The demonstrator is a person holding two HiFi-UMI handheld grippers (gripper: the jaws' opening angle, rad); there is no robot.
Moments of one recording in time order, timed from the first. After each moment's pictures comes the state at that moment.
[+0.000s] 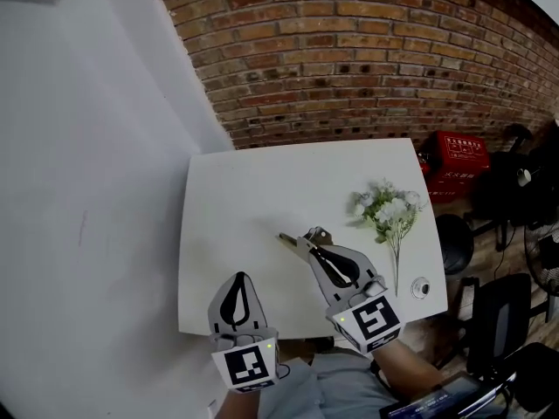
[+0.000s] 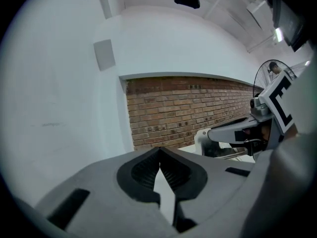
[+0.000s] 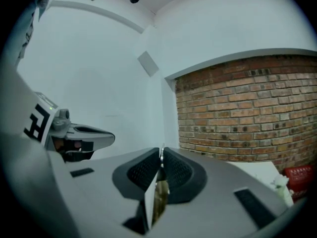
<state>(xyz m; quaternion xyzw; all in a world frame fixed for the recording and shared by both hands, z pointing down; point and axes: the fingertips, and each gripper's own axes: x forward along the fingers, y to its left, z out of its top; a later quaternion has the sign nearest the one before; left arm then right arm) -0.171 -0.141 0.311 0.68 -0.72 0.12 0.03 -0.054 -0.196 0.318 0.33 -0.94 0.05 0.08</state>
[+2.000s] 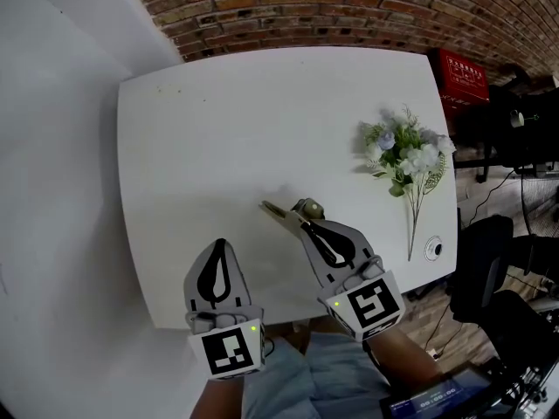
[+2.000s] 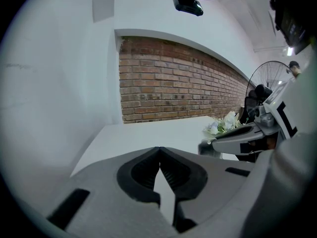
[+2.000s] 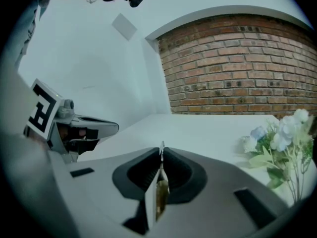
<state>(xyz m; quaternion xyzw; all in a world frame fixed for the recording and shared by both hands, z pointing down) -0.203 -0.206 0.457 0.71 -0.66 0.18 0.16 -0.075 -0.230 0.477 0.36 -0.90 0.16 0.19</state>
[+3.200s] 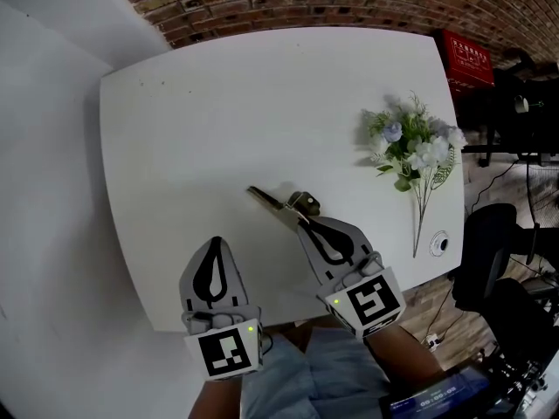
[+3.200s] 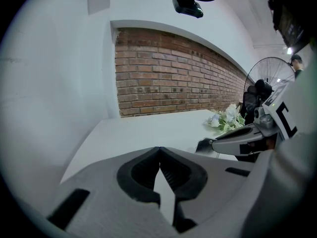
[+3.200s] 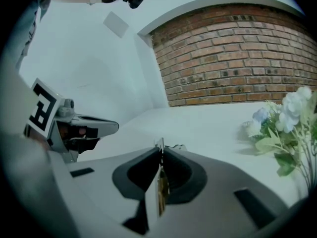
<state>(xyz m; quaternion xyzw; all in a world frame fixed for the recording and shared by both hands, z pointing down) -0.201 -0.217 0.483 0.72 -0.64 0.21 0.17 -0.072 -0.236 0.510 0.36 -0.89 0.20 0.20</state>
